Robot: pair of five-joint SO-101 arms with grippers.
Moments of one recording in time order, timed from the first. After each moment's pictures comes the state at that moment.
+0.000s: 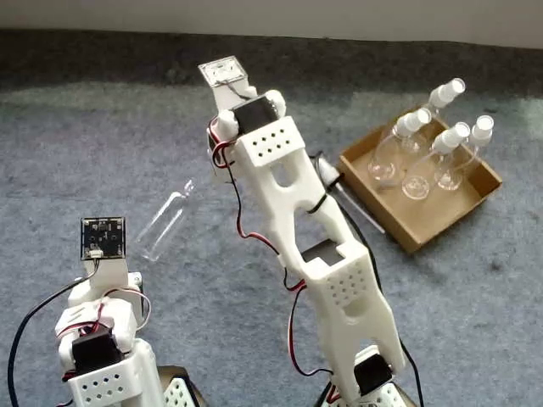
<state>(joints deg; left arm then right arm) -25.6 -104.3 92.3 71.5 -10.2 -34.0 41.1 -58.3 98.6 -4.8</state>
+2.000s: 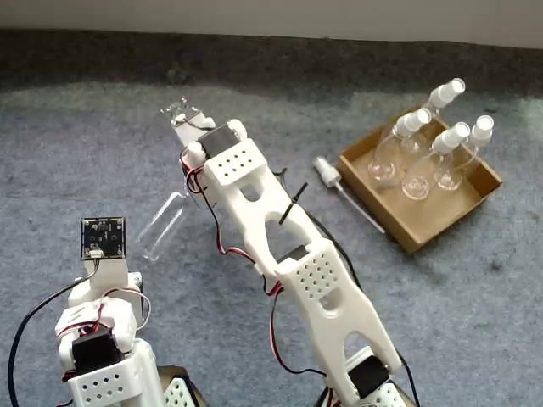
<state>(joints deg) -25.6 -104.3 92.3 71.4 -10.2 -39.8 57.8 -62.5 90.8 8.3</state>
